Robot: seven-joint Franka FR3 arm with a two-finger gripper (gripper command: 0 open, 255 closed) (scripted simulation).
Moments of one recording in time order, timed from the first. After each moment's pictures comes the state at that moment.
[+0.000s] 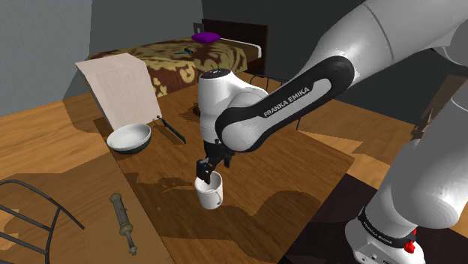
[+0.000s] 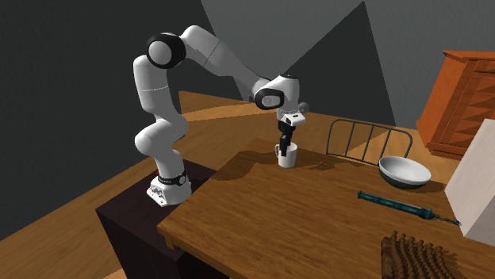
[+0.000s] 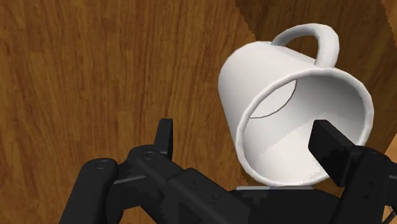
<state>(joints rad) 0.14 -0.04 0.44 -2.27 0.07 2.30 0.41</state>
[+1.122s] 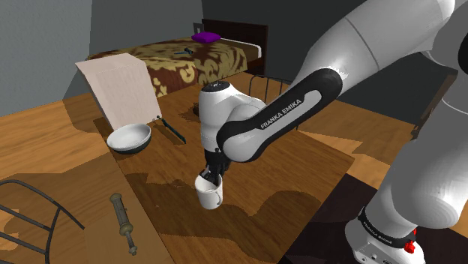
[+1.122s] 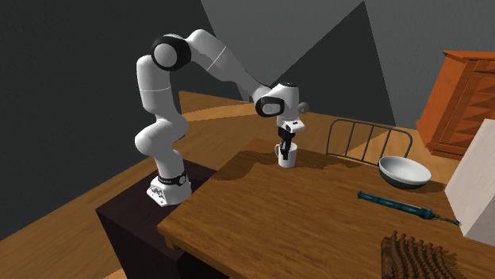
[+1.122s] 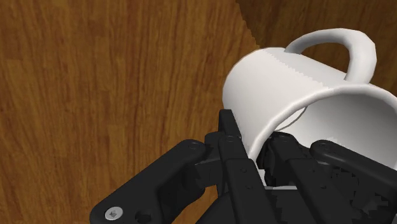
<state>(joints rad) 0.15 0.02 0.44 -2.30 0.04 2.38 0.43</state>
